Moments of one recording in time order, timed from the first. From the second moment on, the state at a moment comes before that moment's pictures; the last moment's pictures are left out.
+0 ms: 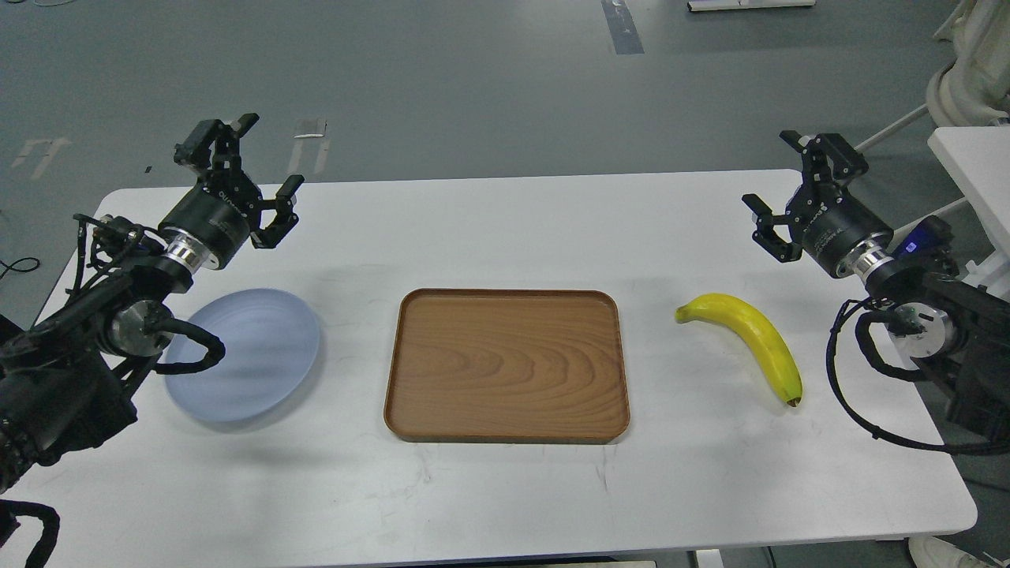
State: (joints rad) left arm -0.77 0.35 -0.60 -0.54 0.14 -0.49 -0.43; right arm 0.81 -0.49 0.23 0.56 0.04 0.49 0.49
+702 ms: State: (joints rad) left arm -0.83 0.47 -0.60 -0.58 0.27 -0.49 -0.45; right arm 0.82 -0.49 0.22 0.56 0.04 0.49 0.49
